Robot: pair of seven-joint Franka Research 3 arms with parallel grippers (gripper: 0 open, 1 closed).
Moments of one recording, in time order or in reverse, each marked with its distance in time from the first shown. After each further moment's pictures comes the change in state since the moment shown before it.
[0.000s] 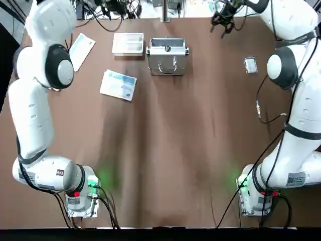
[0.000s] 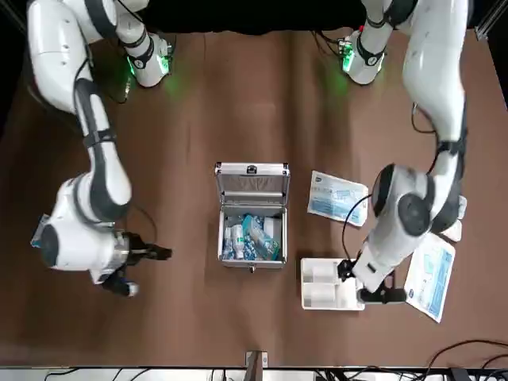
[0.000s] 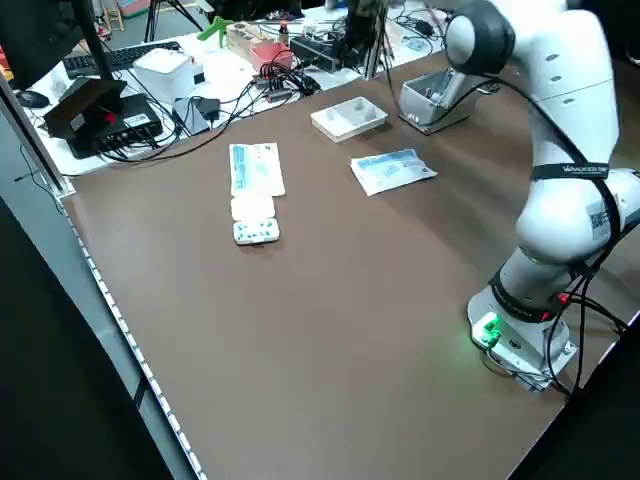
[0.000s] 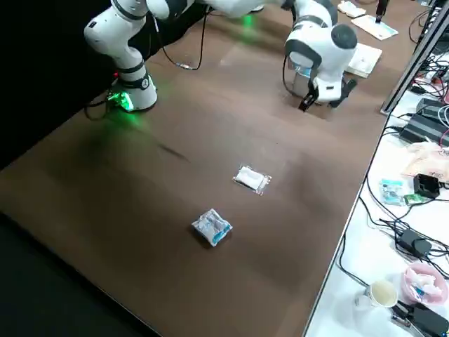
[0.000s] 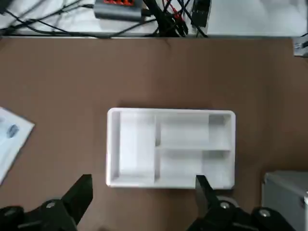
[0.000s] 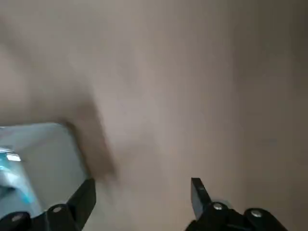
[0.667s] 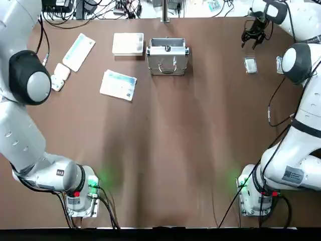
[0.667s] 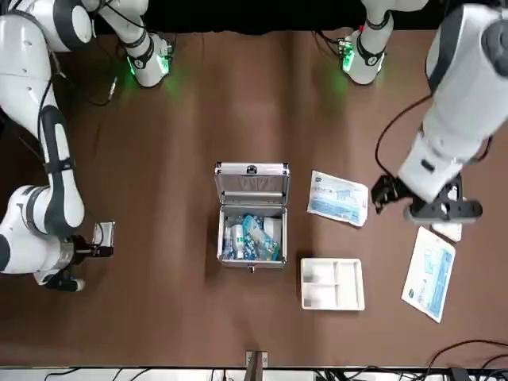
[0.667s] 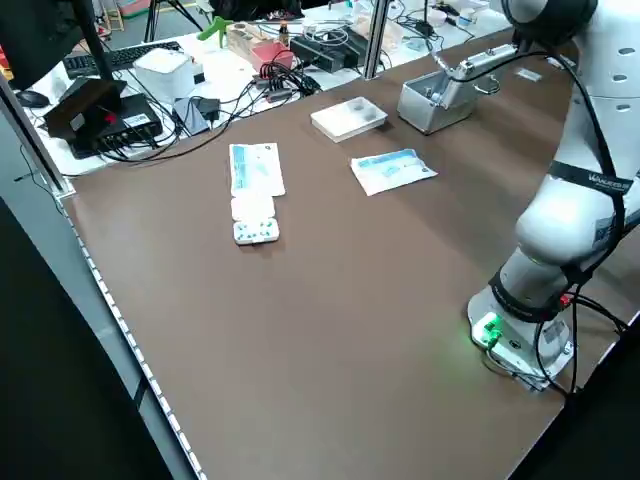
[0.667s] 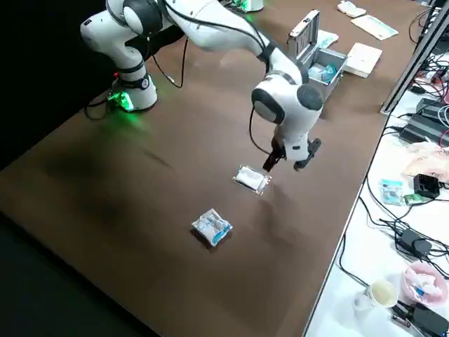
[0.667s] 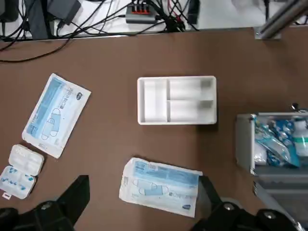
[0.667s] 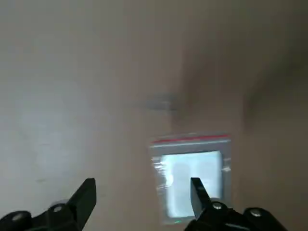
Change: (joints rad) left arm 0.003 -0.338 -0.039 -0.003 0.000 -0.369 0.029; right arm -0.228 0.043 -0.002 -0.100 -0.273 0.131 -0.227
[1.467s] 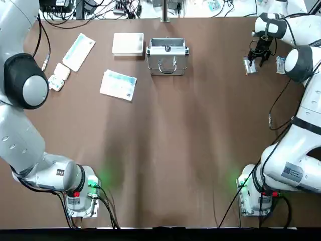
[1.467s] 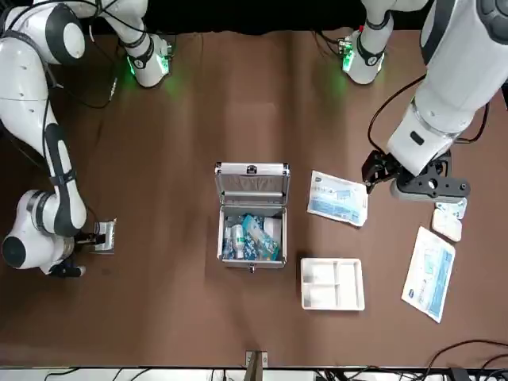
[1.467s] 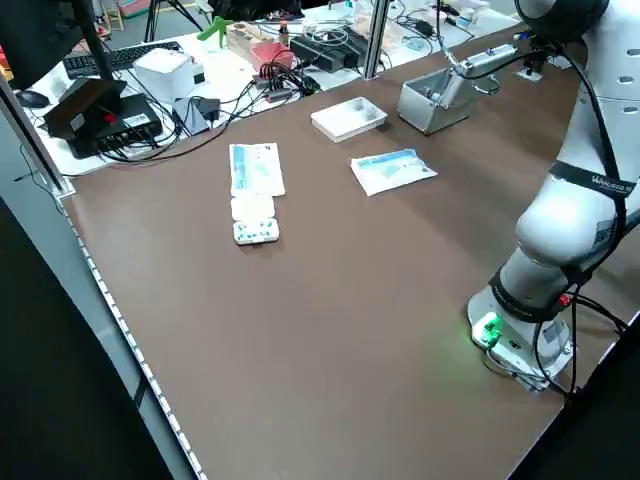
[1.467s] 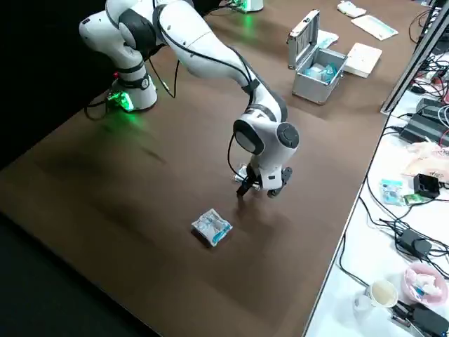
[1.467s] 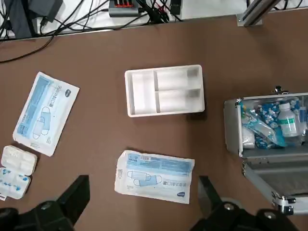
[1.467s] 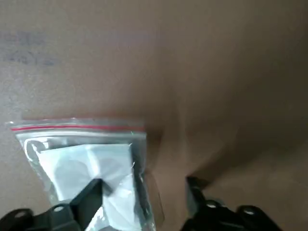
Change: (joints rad) left arm 0.006 -0.032 -0.034 -0.019 -0.025 -0.025 0.031; right arm -0.090 0.084 0.011 -0.059 -0.155 0.020 -0.055
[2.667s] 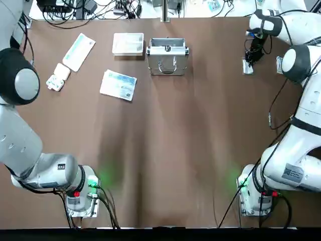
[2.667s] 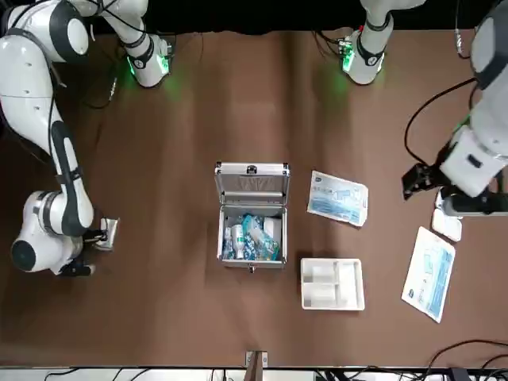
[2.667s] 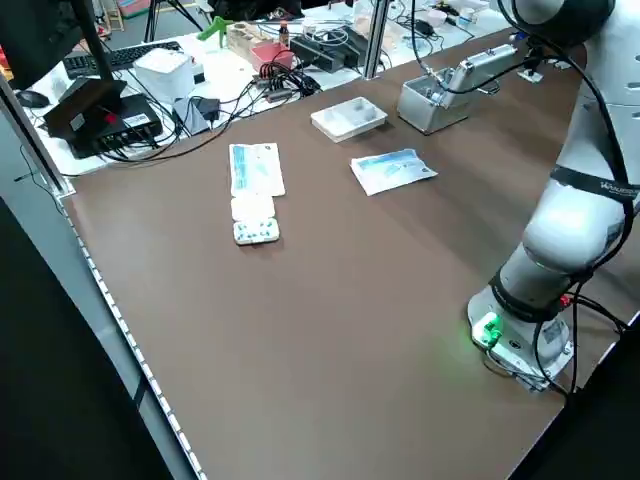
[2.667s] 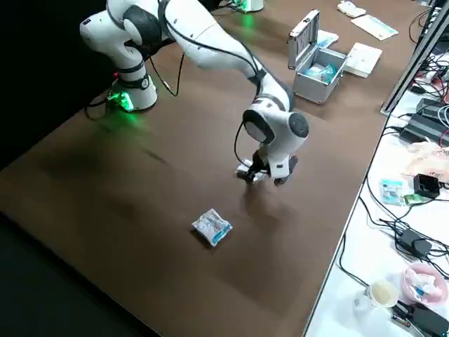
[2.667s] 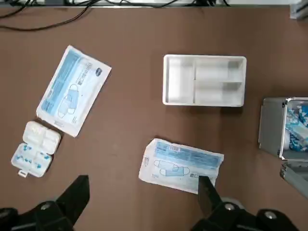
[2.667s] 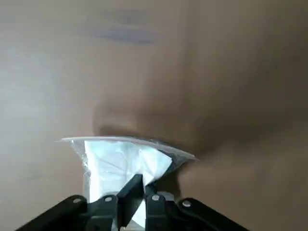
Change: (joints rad) left arm 0.199 -0.038 0.005 -0.078 -0.070 -0.024 0.086; right arm 0.070 -0.021 0.021 0.015 0.042 -0.109 0.033
